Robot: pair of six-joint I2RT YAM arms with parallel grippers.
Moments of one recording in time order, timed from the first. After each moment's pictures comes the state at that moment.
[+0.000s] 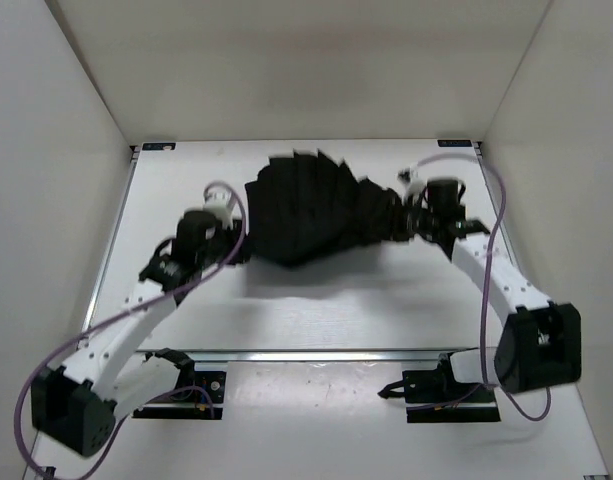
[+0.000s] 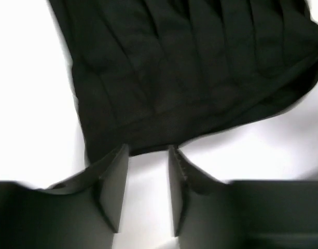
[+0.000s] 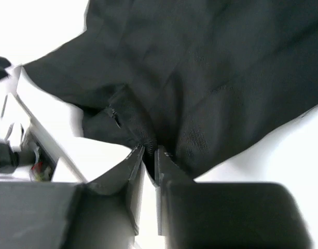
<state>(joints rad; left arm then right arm) -0.42 1.05 0.89 -0.35 0.05 -0.32 0.17 1.36 1.05 -0.28 -0.66 0.27</state>
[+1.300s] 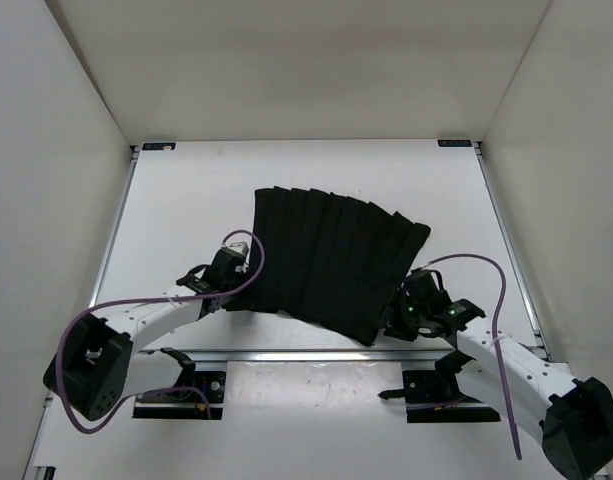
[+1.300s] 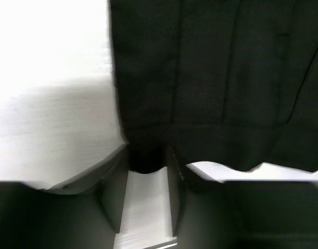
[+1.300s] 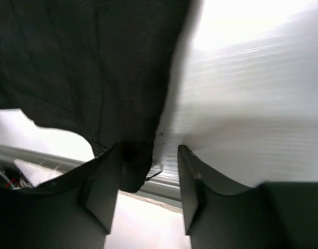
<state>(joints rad) -0.55 1.18 0.48 -0.29 -0.02 -0.56 0.50 0.82 0.33 -0.54 -0.14 0.93</state>
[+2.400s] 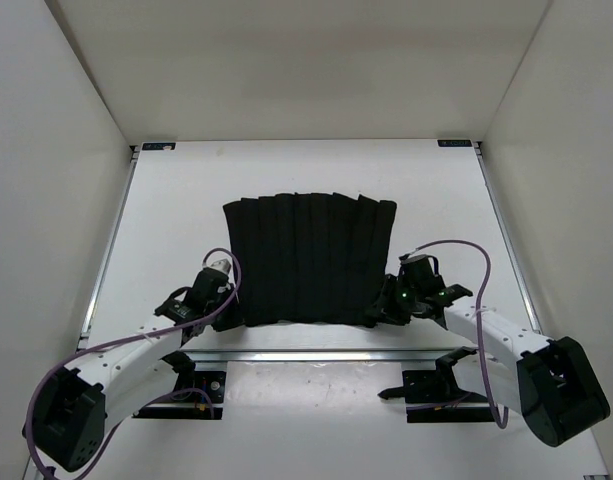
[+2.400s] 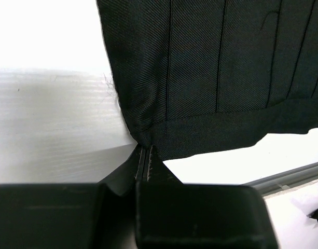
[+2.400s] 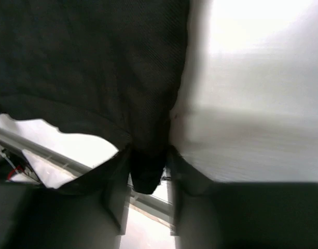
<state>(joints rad) -0.52 0.89 0.31 -0.37 0.07 -0.72 0.40 1.06 0.39 -0.33 -0.30 0.77</state>
